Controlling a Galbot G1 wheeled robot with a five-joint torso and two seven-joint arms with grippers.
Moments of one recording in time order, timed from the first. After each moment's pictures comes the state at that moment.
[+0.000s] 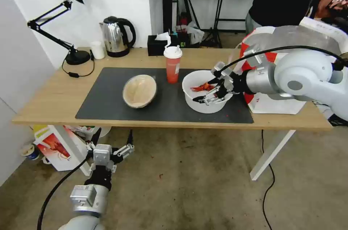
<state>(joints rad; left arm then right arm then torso) 1.80 -1.50 -0.55 -2.30 0.00 0.00 0.00 0.44 0.43 -0.97 2.02 1.45 -0.72 -0.08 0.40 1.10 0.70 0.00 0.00</state>
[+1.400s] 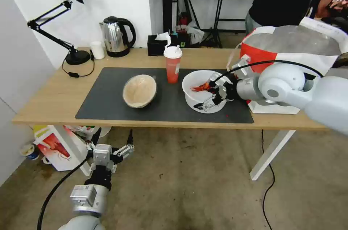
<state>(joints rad) 1.80 -1.50 -0.55 -2.30 0.00 0.00 0.00 0.29 0.53 -0.94 1.88 1.31 -0.72 -0.09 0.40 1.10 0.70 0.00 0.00</state>
